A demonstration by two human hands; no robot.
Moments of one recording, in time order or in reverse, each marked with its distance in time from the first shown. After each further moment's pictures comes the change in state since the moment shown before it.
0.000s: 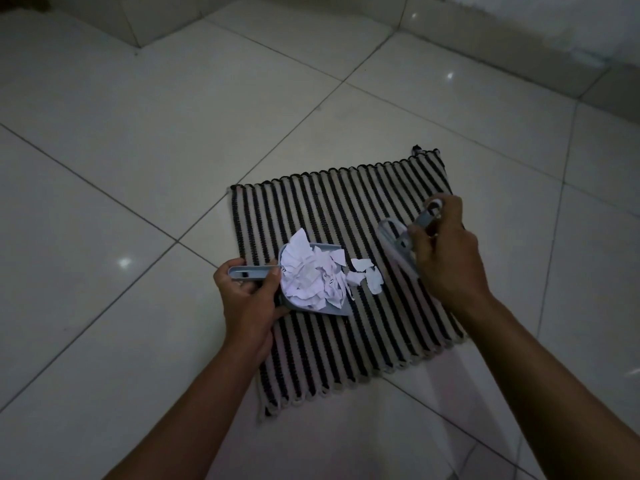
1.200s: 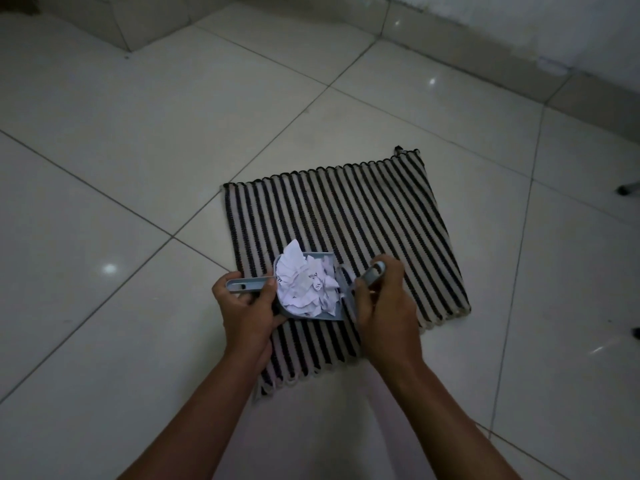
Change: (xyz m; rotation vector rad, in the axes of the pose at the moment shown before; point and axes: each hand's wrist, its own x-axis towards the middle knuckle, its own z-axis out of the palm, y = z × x) left_hand -0.026 -0.015 -0.009 -0.007 0.026 -0.045; right_hand -0.105 -0.034 0.048 0.049 0.070 0.070
